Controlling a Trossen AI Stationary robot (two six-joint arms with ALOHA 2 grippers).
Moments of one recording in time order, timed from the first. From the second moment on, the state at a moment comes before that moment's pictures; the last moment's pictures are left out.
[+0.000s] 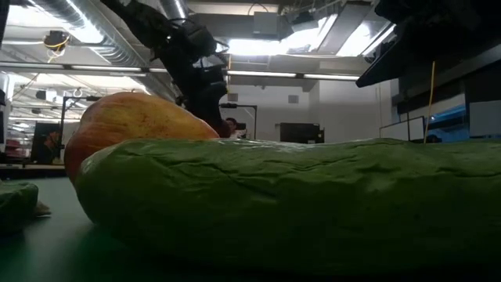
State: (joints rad) left arm 0.62 1.61 1.12 -0.30 -0.18 0.06; right arm 0.23 0.98 0.64 -0.29 0.28 0.13
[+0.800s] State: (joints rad) left arm 0.64 1.68 1.12 -0.29 -0.19 0.20; right arm 0.23 0.98 0.64 -0.29 0.16 0.15
